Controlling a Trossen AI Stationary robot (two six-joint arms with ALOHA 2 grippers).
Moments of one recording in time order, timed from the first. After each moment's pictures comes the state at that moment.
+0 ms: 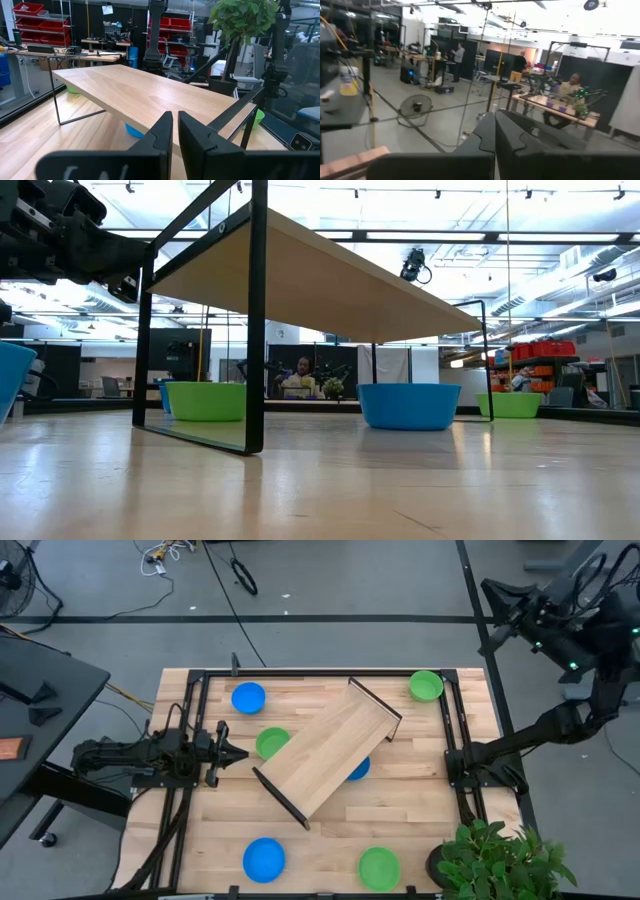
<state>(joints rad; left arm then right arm) -0.01 0.01 0.01 0.07 0.01 -0.10 -0.07 1.17 2.17 -0.85 0.74 -0.29</state>
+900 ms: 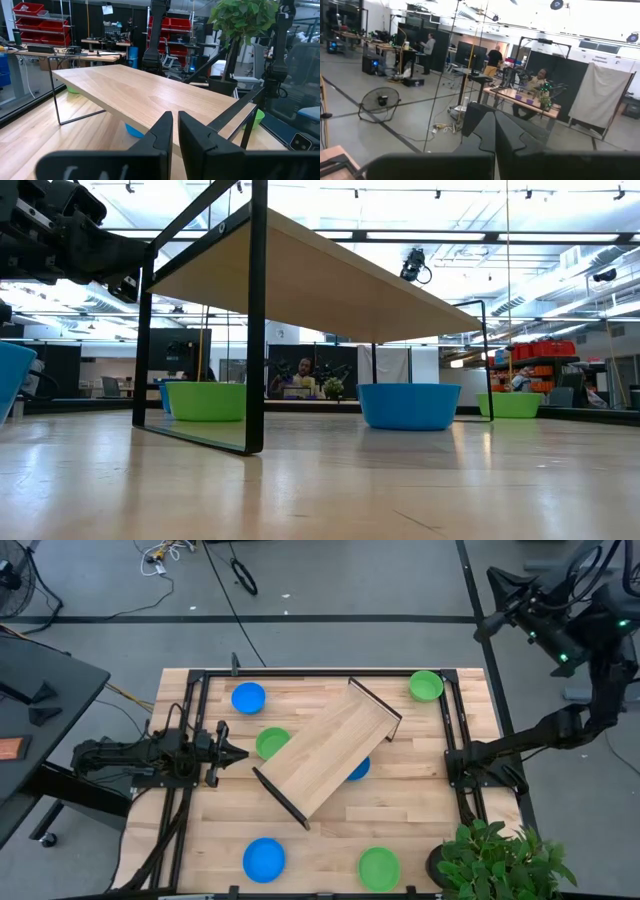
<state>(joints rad) -0.01 0.01 0.01 0.07 0.01 -0.10 -0.23 1.19 2.17 -0.85 0.74 -0.32</state>
